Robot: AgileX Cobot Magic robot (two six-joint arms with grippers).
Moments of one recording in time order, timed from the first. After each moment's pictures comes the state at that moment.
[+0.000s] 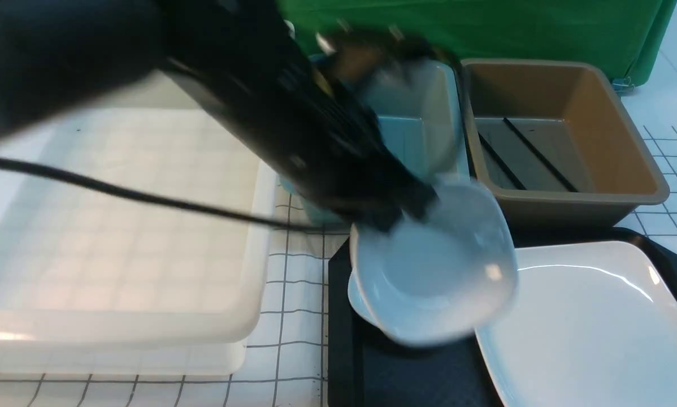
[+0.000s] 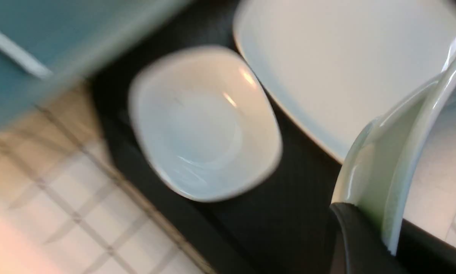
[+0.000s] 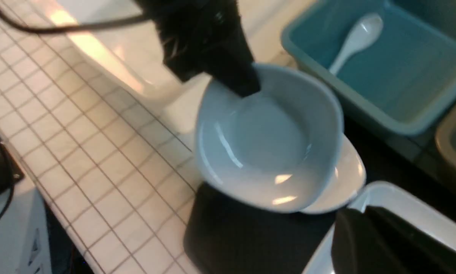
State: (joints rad) right arm 0.23 0.94 -1.27 0.59 1.22 -0.61; left arm -0.60 1.54 -1.49 -0.28 1.01 0.08
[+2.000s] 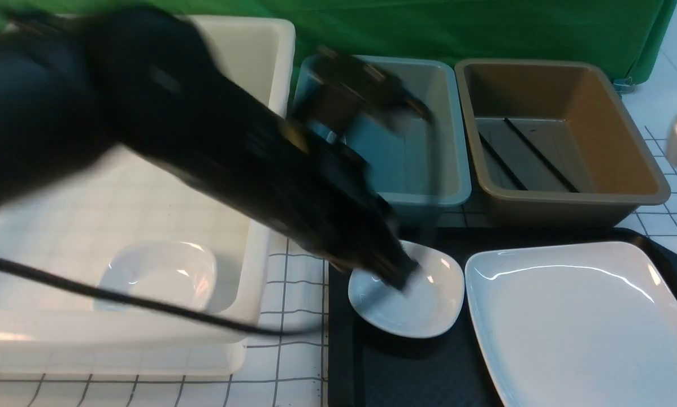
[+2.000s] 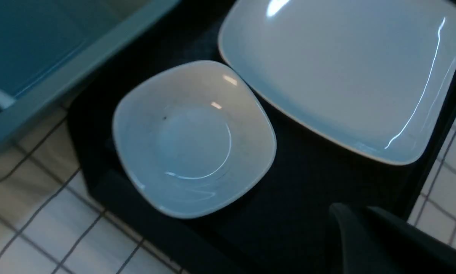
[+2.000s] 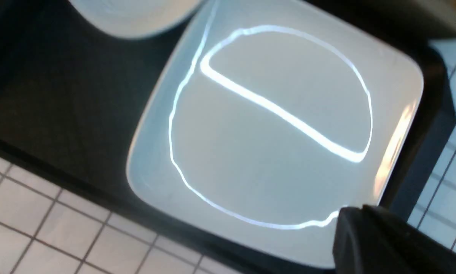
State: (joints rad) right arm 0.36 1.06 -1.06 -0.08 1.22 -0.19; left arm -0.77 1.55 -1.25 -0.23 0.74 0.28
